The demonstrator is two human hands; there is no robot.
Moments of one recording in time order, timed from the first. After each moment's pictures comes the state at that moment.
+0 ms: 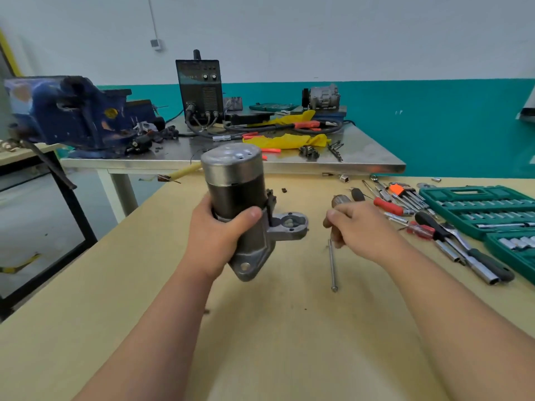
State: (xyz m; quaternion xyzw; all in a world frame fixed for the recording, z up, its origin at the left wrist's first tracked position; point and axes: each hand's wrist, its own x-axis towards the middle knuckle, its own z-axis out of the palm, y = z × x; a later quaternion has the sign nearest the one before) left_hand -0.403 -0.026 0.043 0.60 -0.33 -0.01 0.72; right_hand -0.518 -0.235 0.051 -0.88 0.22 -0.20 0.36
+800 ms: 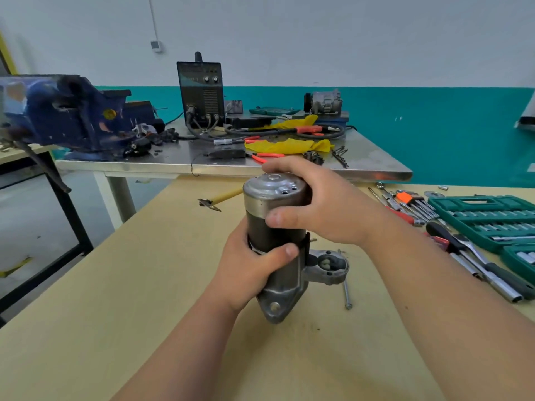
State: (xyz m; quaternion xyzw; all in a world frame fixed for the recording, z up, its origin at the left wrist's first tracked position) left_hand -0.408 -0.041 0.020 0.58 -0.39 -0.11 0.70; right_hand -0.485 -0.176 0.119 -0.90 -0.05 -0.17 0.40
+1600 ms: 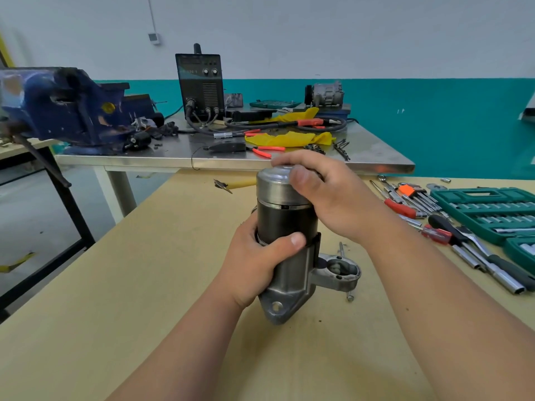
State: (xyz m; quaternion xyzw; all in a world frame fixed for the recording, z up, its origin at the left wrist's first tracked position) left_hand -0.420 -0.043 0.028 0.56 -0.39 -0.17 0.71; right_hand -0.488 -0.172 0.110 -0.85 -0.04 -0.24 0.47
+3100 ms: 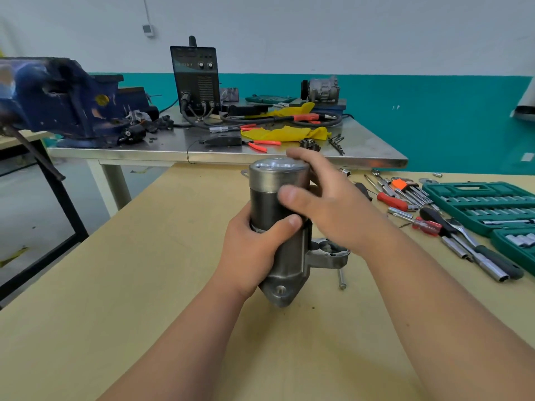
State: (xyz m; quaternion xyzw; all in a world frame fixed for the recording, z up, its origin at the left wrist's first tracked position) left_hand -0.431 -0.046 0.029 0.57 -0.33 -0.12 0.74; right_hand -0.503 -0.168 0.091 -0.84 0.01 -0.23 0.49
